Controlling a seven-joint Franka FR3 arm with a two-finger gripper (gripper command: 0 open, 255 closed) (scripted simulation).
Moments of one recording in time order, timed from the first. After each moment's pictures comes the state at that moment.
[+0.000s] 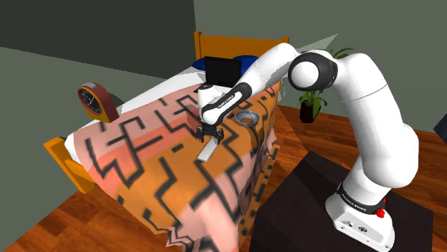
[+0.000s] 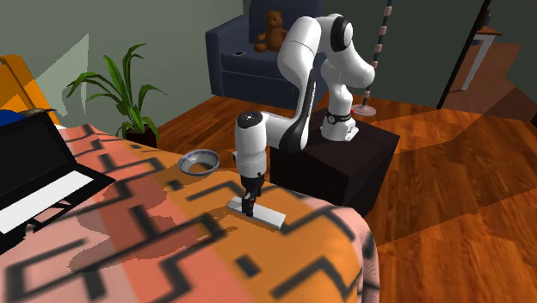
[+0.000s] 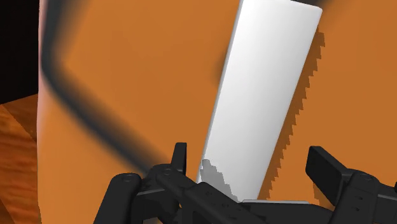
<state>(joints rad) 0.05 0.72 0.16 -1.66 -0.17 2.36 1.28</state>
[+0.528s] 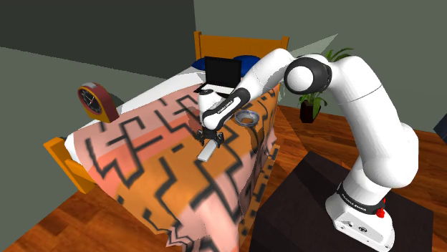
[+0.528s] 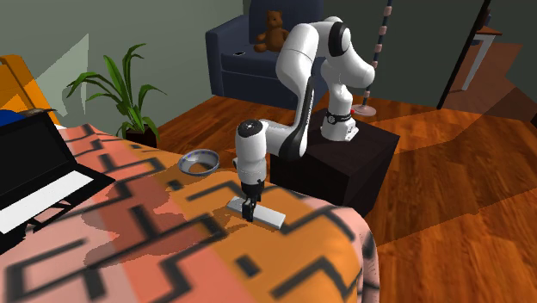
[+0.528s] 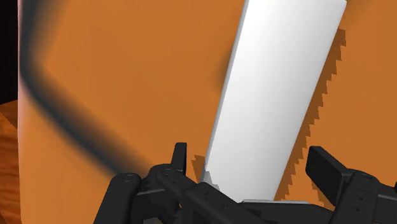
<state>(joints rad) 0.06 0.77 0.15 -1.65 -0.17 2.40 1.29</state>
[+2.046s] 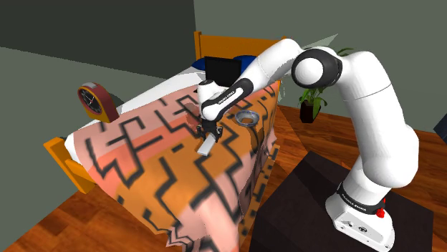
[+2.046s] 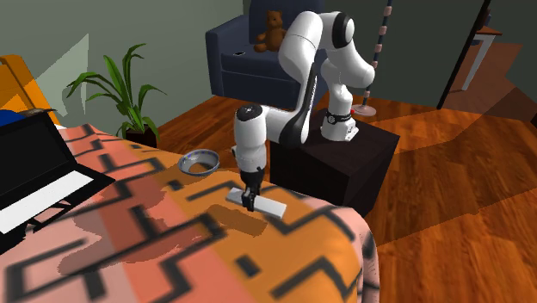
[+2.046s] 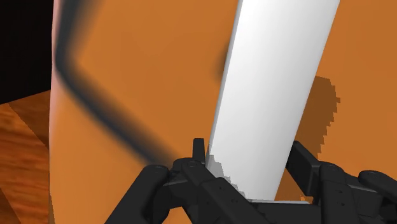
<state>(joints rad) 0.05 0.68 0.16 -1.67 -0.16 2.33 1.28</state>
